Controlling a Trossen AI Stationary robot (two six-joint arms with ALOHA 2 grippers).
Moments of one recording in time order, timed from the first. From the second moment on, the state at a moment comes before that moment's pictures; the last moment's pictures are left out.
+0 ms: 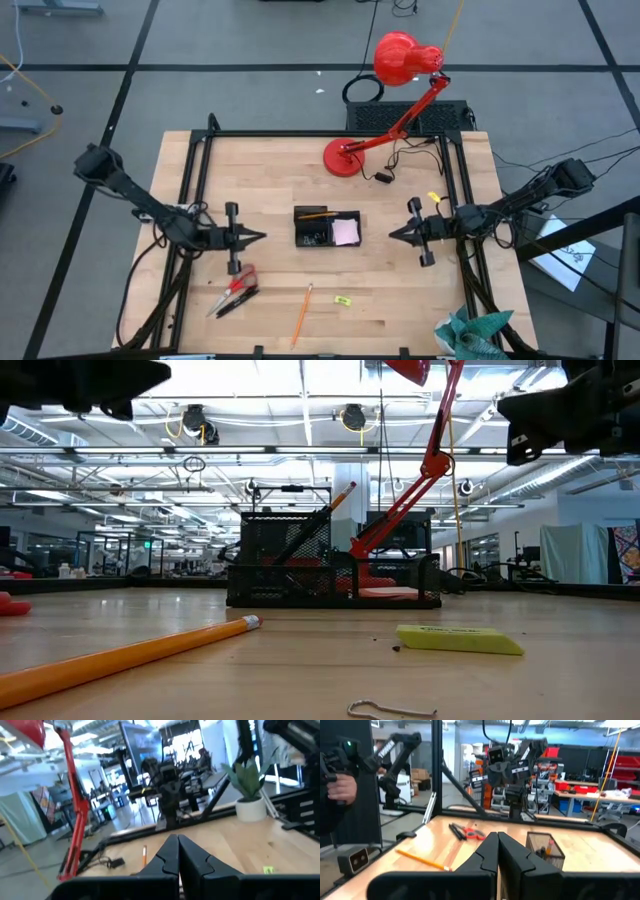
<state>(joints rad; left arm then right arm) -0.61 0.97 0.17 0.94 -0.63 0.34 0.35 0.78 0.02 0.87 0.18 -0.06</state>
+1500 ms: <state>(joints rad) -0.53 1.09 0.17 0.95 -0.50 0.32 0.36 0.84 0.04 0.77 0.24 -0.07</state>
